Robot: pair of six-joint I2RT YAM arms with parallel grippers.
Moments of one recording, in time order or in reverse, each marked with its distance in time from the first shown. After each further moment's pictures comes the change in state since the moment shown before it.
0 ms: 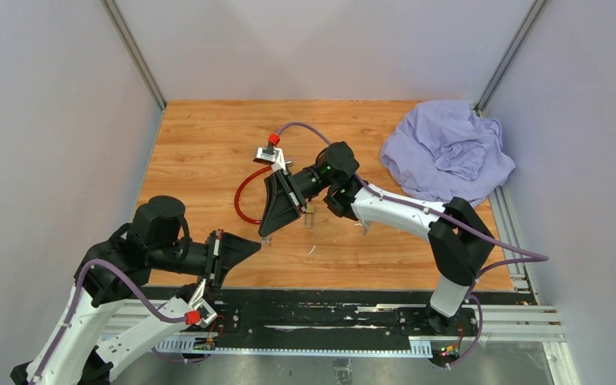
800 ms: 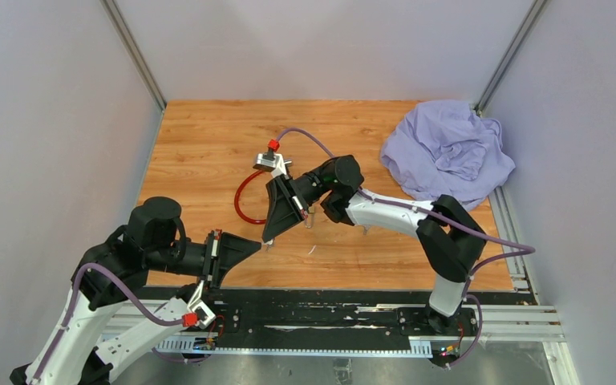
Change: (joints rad) left arm -0.001 -0.009 0.007 0.026 0.006 0.001; right arm 0.016 0.035 -0.050 0.289 -0.003 0.236
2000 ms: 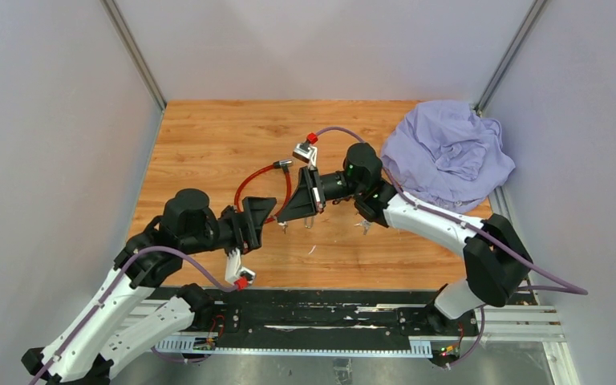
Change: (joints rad) left arm -0.005 0.032 -0.249 0.377 -0.367 0.000; right arm -0.123 -0.250 -0.172 -0.615 0.240 -0.384
